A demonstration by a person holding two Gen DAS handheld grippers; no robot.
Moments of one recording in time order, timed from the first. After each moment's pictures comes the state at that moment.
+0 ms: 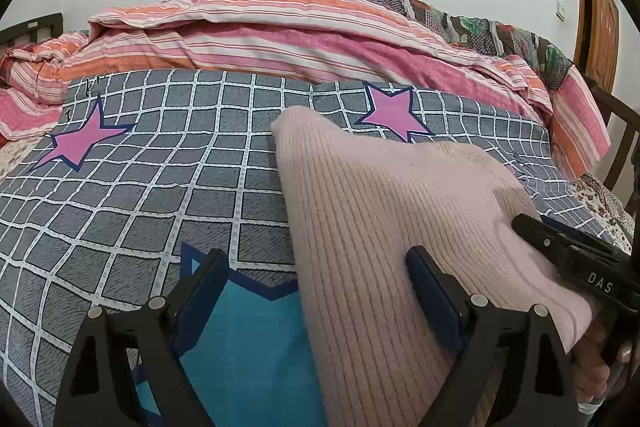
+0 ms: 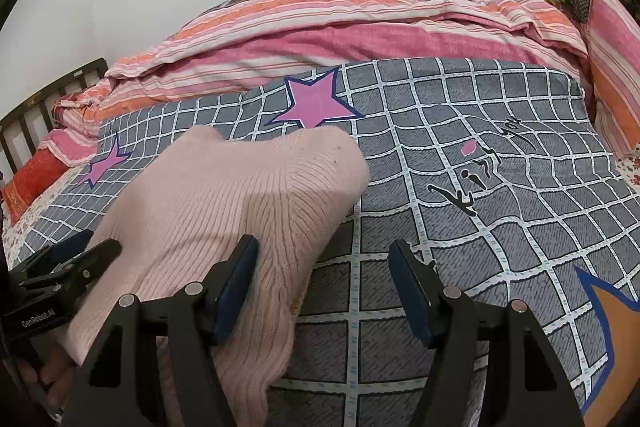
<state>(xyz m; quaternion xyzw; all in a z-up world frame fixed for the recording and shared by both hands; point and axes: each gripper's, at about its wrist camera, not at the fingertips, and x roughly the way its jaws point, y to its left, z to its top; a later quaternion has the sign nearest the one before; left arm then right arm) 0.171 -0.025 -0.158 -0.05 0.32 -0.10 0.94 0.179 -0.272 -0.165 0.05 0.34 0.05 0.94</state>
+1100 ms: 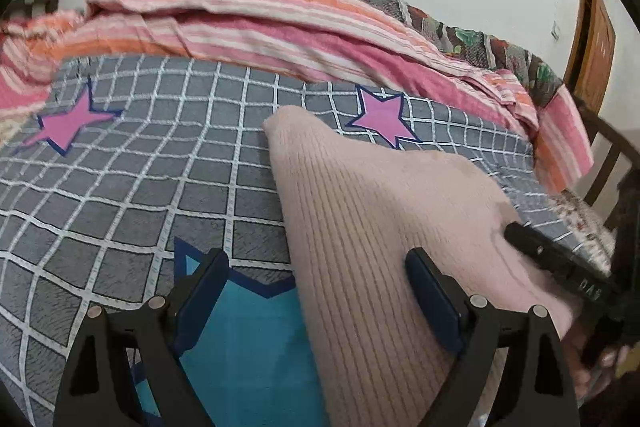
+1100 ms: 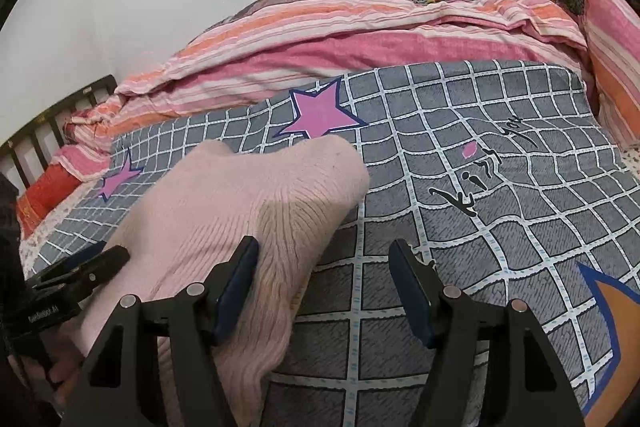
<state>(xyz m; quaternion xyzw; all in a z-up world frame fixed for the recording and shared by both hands) 0.177 -0.011 -0.152 -0.10 0.34 -0.14 0.92 0.173 -0.279 -0.161 0.08 0.32 0.07 0.94</state>
